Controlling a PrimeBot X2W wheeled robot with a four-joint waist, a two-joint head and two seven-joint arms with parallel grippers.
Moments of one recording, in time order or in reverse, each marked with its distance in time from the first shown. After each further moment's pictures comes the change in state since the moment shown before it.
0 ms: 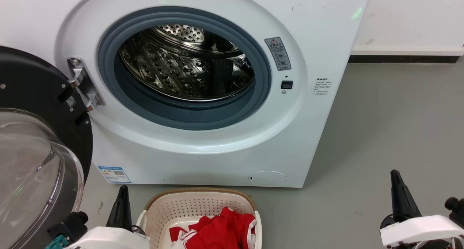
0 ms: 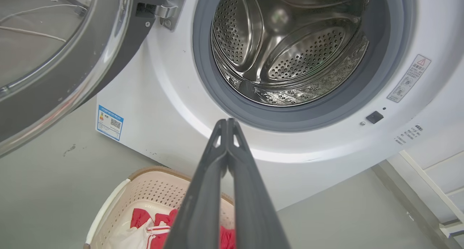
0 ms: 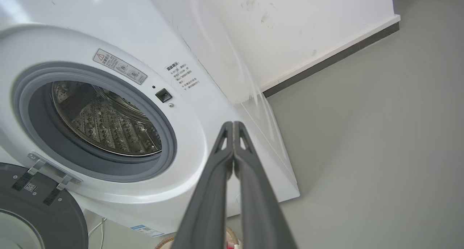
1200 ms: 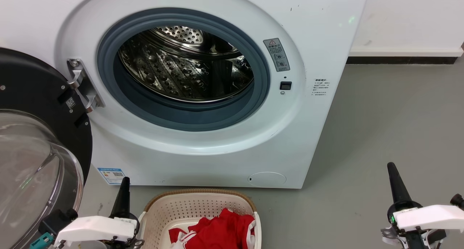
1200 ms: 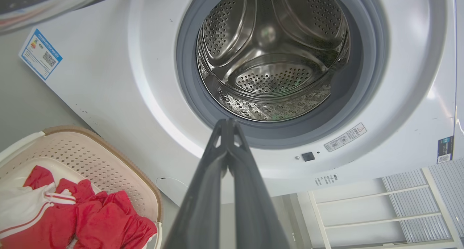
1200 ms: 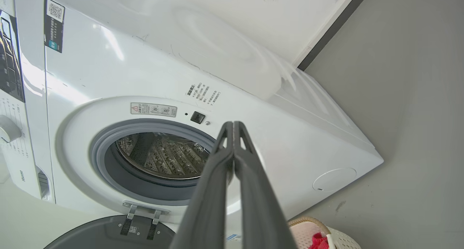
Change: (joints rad) left arm -0.062 0.000 0.024 0.032 -0.486 -0.027 0.113; right arm -0.058 0.000 -0.007 0.036 0.493 0.000 0.111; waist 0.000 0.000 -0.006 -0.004
